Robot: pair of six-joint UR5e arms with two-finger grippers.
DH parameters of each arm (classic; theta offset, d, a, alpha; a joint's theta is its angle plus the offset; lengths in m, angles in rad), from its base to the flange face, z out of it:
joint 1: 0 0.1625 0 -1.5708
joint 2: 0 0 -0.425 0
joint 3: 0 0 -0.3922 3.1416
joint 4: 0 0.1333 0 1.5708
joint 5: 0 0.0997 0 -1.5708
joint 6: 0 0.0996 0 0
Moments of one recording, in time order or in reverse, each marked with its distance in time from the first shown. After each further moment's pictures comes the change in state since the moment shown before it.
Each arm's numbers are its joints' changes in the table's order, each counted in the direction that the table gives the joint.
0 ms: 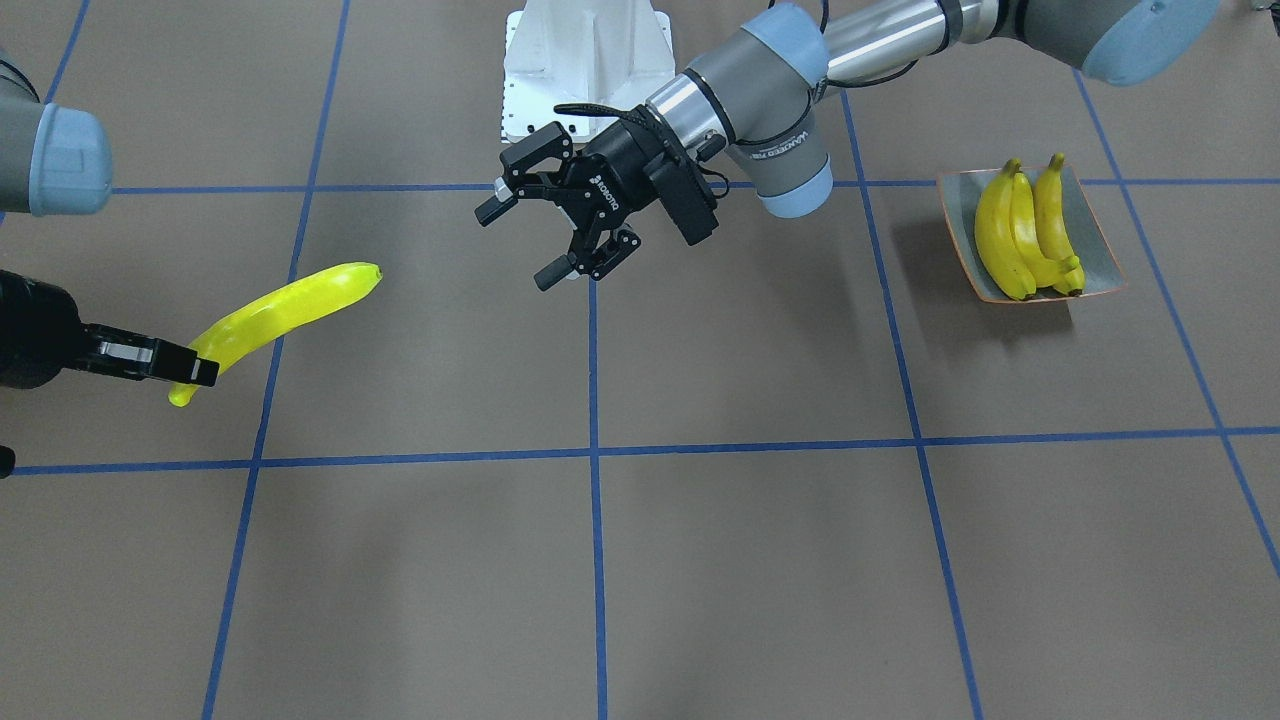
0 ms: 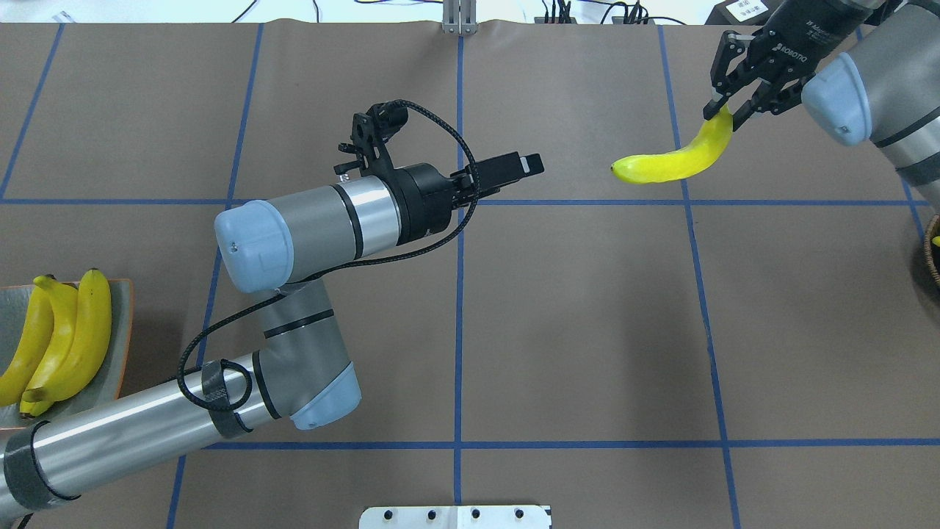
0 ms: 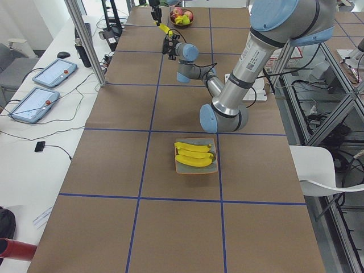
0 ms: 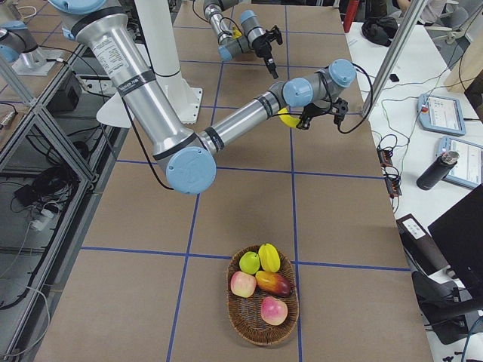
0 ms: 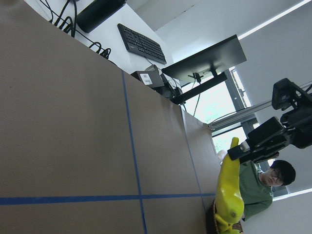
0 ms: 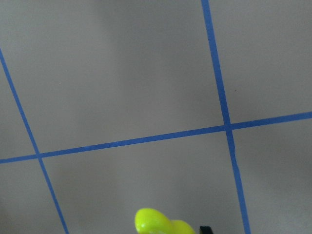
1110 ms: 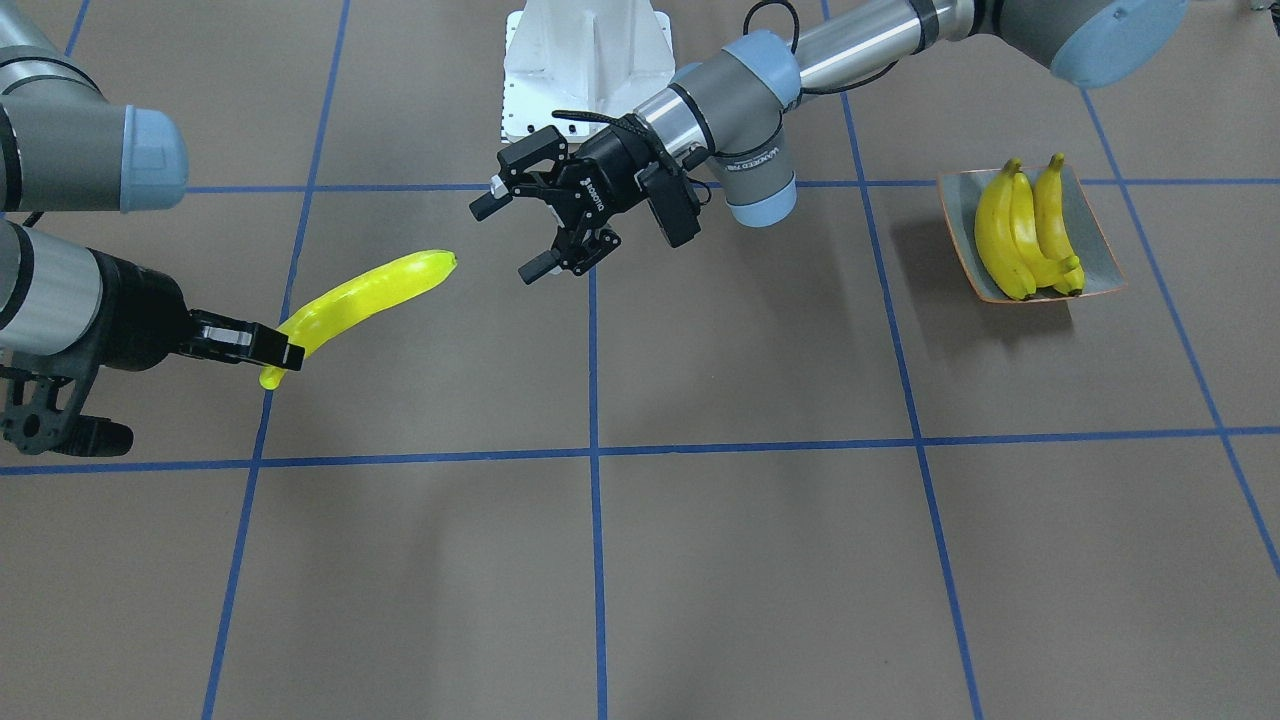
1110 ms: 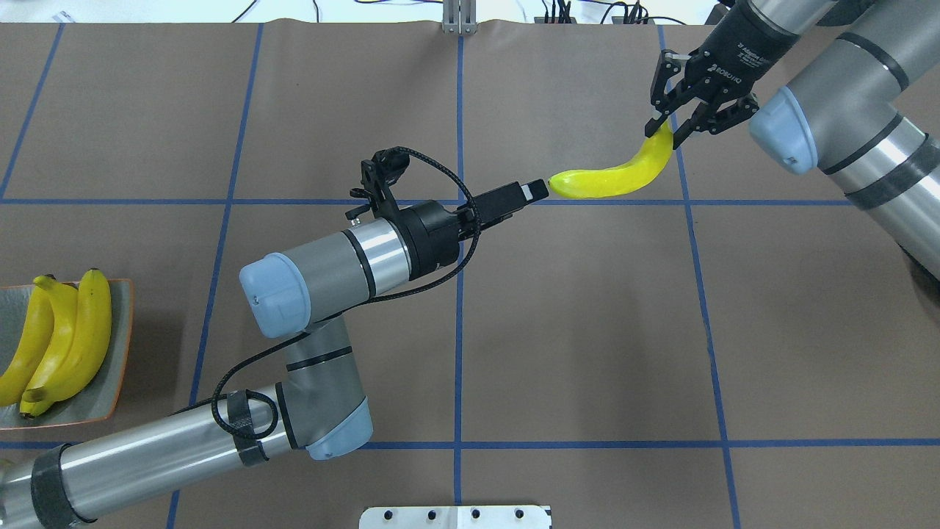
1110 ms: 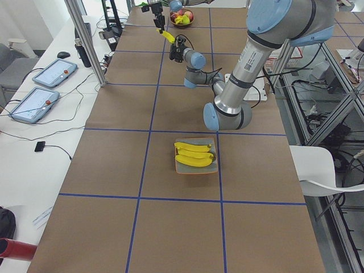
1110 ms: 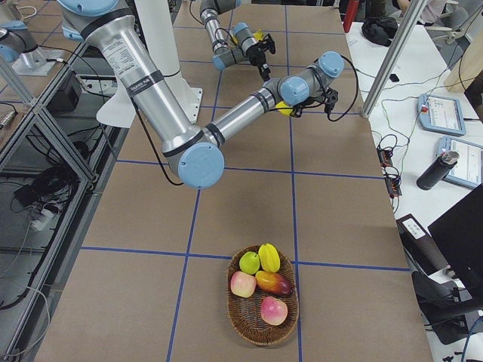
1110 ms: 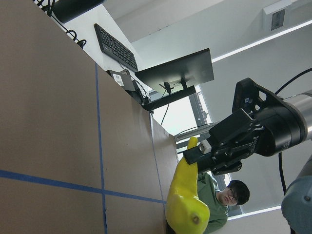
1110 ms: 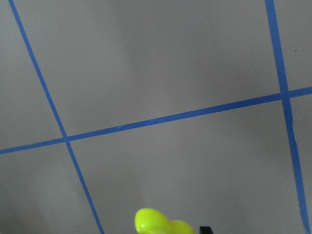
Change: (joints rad) left arm 0.065 0.009 -0.102 -0.188 0.108 -0.053; right arm -0.096 -0.051 0.022 0.170 -0.006 0.231
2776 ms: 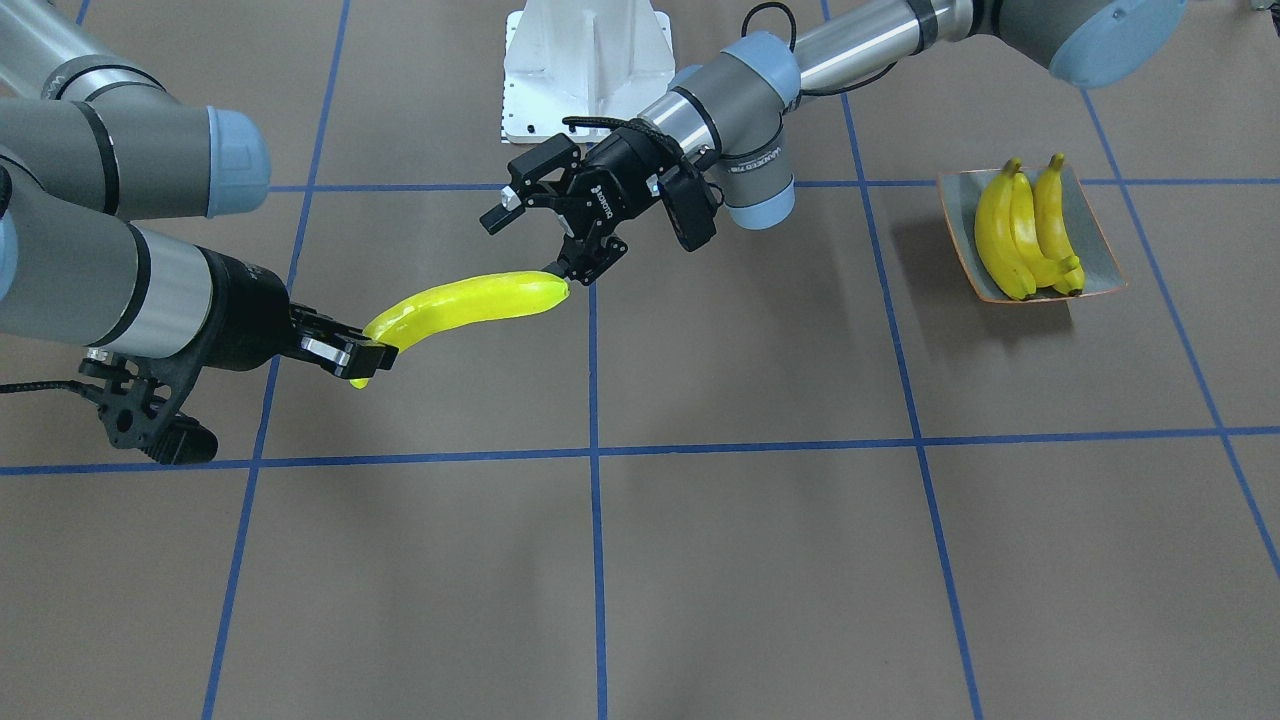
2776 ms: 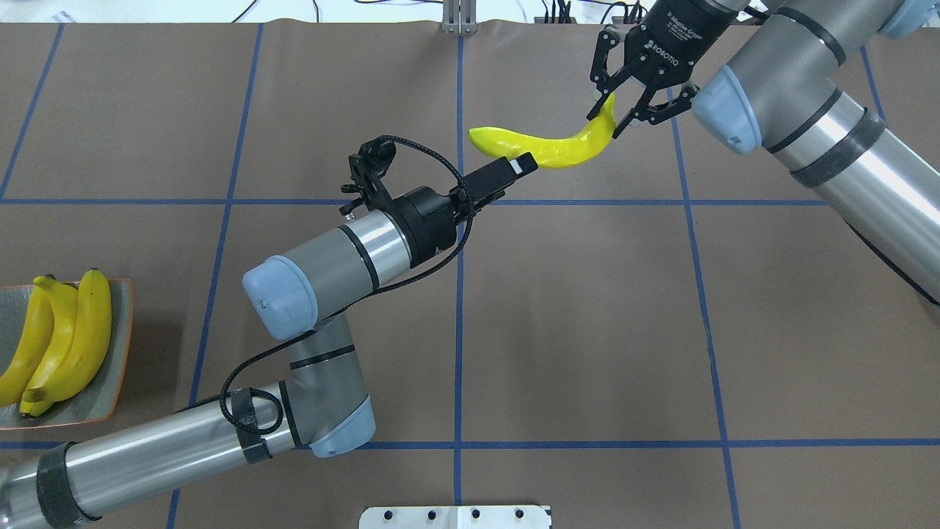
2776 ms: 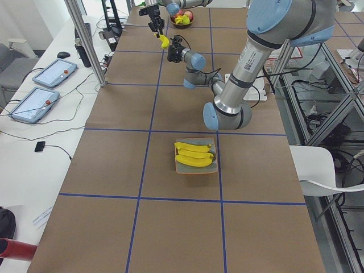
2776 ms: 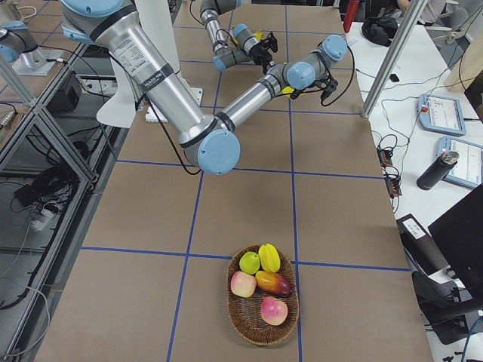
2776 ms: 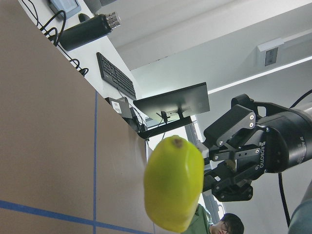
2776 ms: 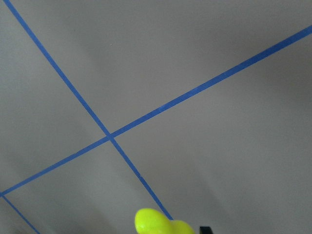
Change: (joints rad) left arm -0.003 0.011 -0.020 -0.005 0.114 -0.043; right arm -0.032 -0.108 0.053 0.009 0.043 0.347
